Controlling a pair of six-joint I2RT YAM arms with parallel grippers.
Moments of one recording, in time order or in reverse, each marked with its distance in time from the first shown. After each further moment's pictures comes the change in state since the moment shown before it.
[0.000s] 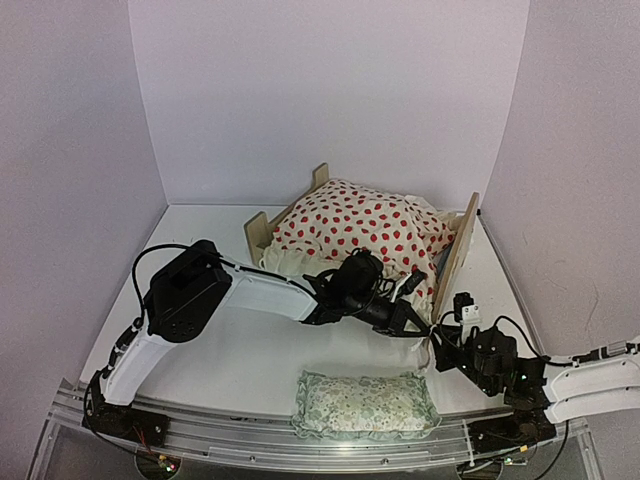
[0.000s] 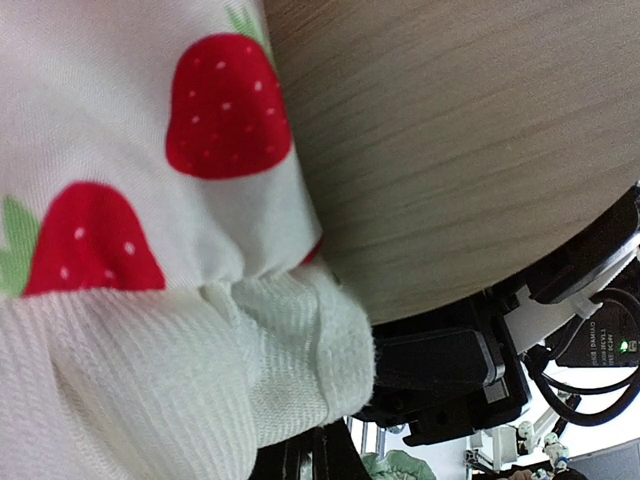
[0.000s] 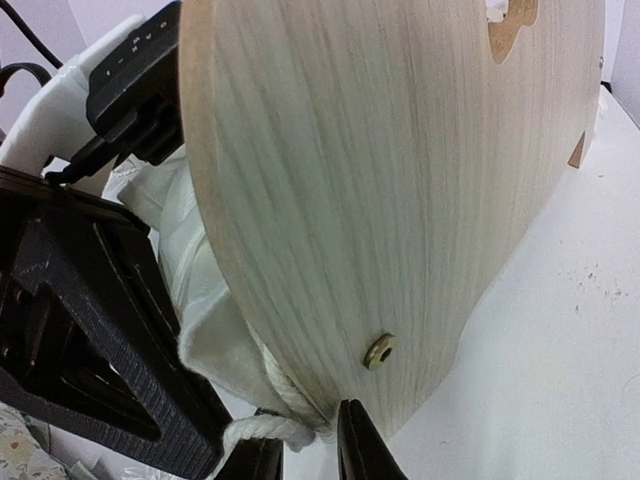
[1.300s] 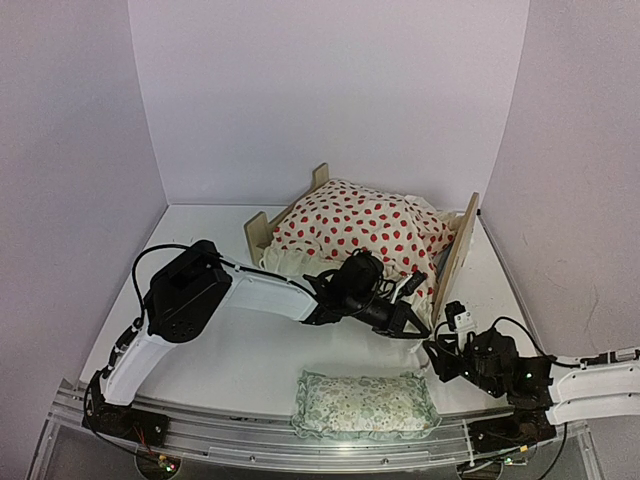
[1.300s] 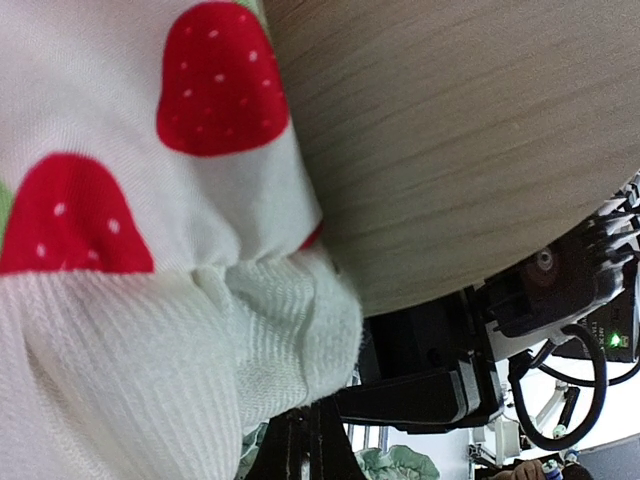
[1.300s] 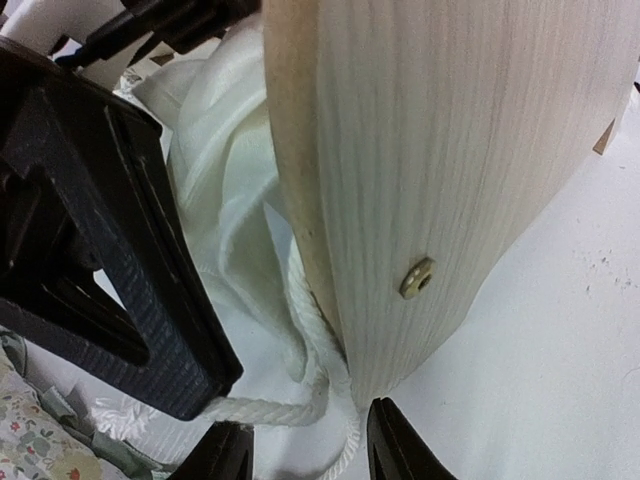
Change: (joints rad) left arm 0.001 0.000 0.002 -0.017 0.007 0.017; right arm -0.006 -0.092 0.017 -0.228 -0.102 -0.069
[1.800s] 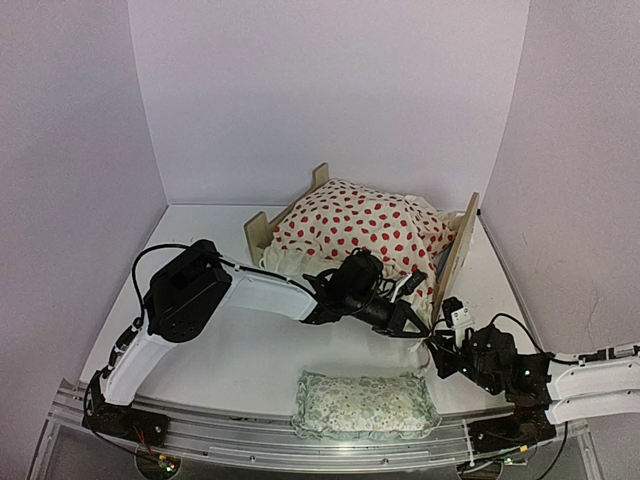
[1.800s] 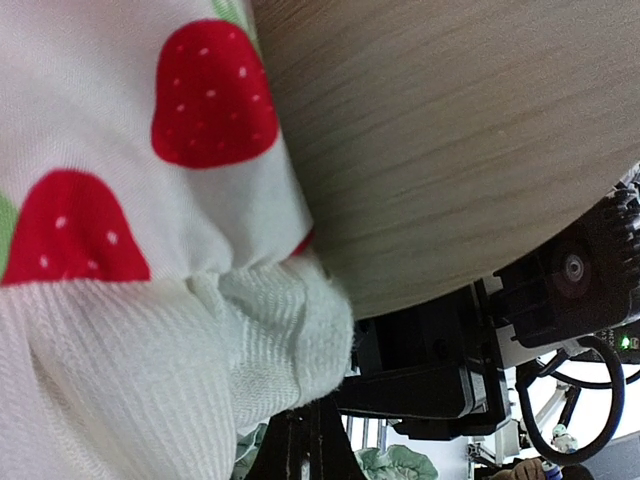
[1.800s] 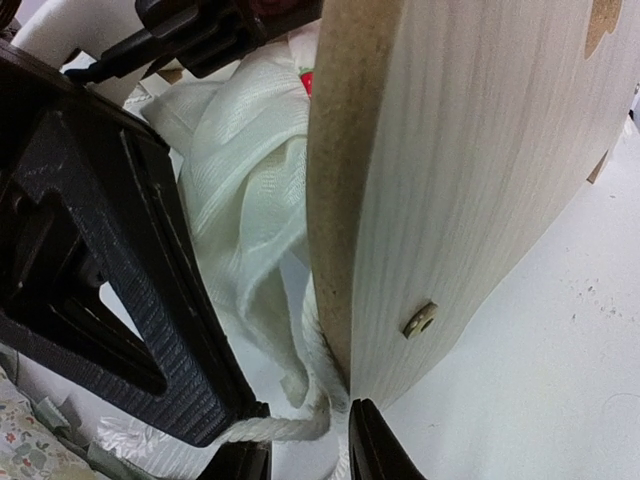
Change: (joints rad) left arm 0.001 0.000 0.000 0.008 0.007 0.000; right arm 0.000 0.037 0.027 0.029 0.028 -0.064
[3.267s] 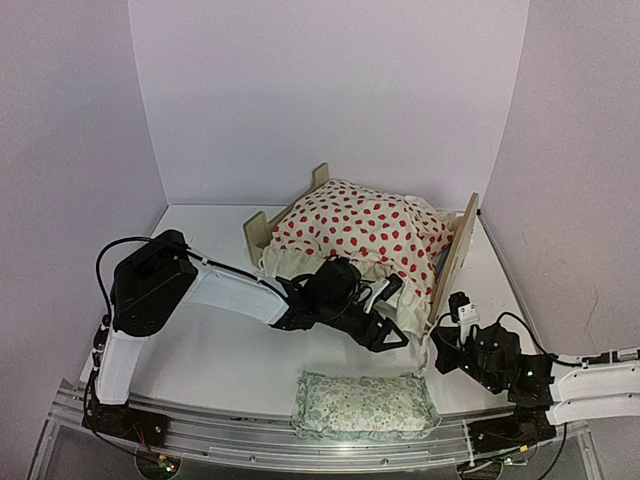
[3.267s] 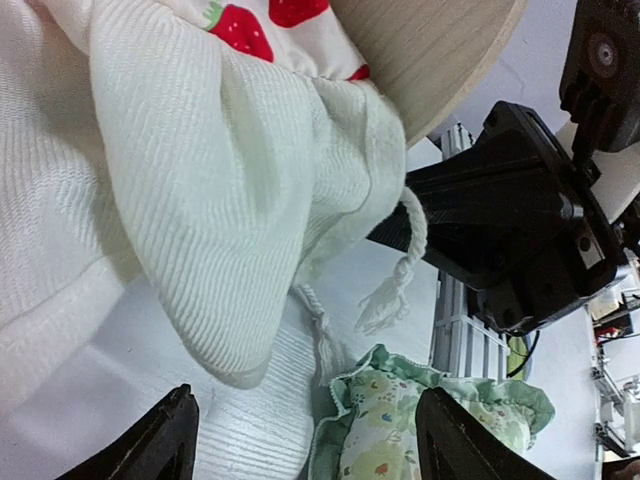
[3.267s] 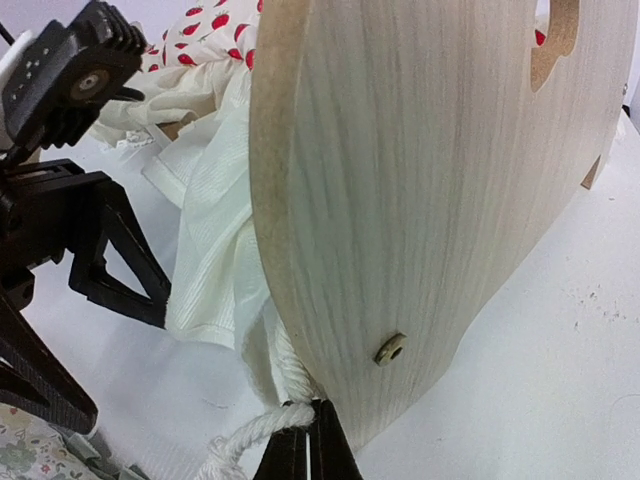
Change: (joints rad) left arm -0.009 -0.222 -0.313 -0.049 -0.267 0.332; right arm 0.000 -0.049 -0.008 0.034 0.009 0.048
